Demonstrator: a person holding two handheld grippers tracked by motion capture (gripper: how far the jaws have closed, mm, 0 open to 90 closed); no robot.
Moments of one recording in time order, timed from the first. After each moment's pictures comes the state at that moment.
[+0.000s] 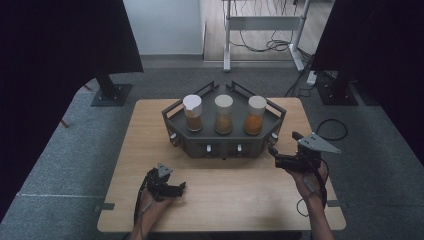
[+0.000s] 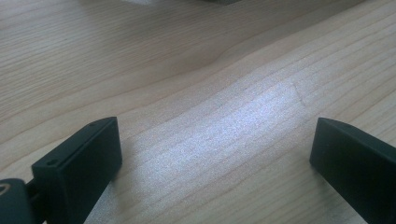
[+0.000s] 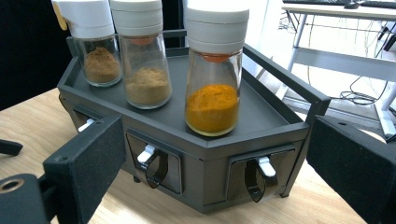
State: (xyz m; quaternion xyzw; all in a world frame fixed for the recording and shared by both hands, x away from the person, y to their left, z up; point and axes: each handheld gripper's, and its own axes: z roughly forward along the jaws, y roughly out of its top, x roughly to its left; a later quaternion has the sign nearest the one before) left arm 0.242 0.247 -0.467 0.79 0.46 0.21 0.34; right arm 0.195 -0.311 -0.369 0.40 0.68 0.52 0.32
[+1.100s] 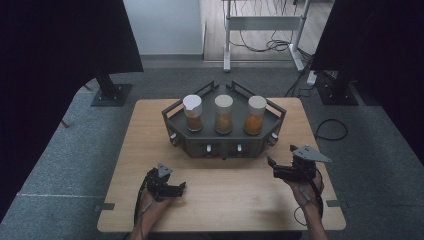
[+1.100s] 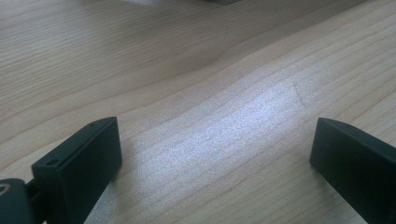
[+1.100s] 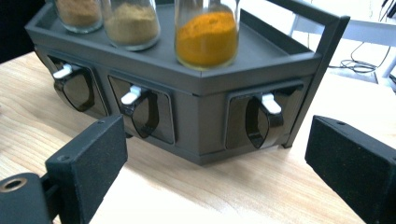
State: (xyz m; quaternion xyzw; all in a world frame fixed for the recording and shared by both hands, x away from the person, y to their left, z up) left arm 0.242 0.247 -0.467 0.79 0.46 0.21 0.34; right arm 0.199 -0.310 -0.407 0.43 0.70 0.48 0.30
